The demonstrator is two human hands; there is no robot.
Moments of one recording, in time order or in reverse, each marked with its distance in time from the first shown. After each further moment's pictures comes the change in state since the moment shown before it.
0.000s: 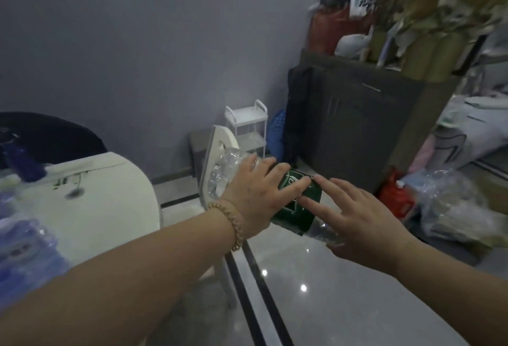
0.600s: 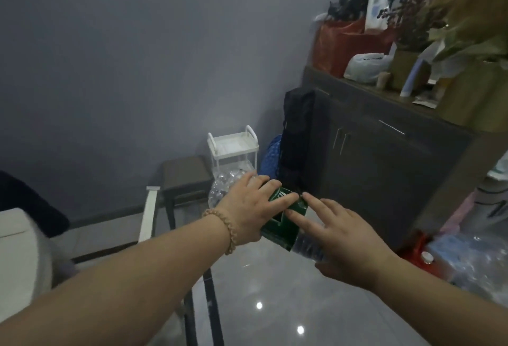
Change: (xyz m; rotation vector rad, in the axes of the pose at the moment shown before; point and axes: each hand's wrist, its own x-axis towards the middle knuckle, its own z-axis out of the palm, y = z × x) left_hand 0.334 -0.118 0.213 -0.048 -0.194 -0.017; right_hand 0.240 0.310 0.126 0.092 -0.093 -0.087
